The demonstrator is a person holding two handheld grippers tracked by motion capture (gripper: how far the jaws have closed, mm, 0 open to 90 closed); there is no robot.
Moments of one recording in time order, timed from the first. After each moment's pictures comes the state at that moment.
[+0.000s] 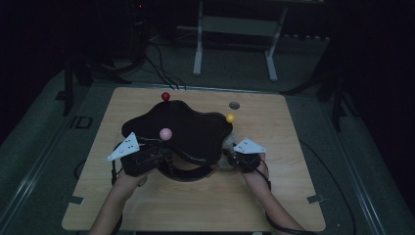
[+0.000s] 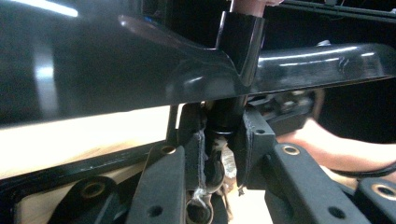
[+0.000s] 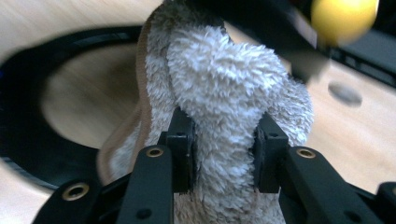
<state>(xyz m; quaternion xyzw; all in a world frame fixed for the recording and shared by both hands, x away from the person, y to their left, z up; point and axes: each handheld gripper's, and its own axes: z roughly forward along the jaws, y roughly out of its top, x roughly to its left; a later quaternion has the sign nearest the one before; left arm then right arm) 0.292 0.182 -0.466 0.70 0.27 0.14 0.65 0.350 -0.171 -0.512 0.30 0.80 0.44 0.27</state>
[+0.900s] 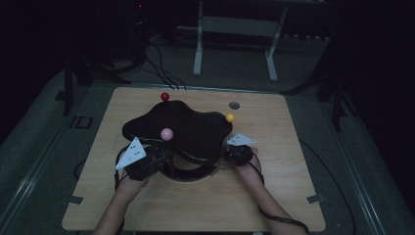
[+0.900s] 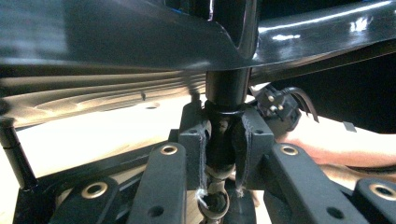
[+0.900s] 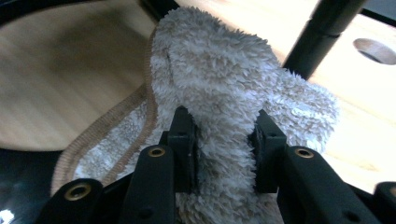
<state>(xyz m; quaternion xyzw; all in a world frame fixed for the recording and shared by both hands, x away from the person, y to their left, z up) 0.283 0.170 -0.472 0.70 0.27 0.21 0.62 0.388 -0.159 -0.547 0.34 0.82 0.40 0.23</state>
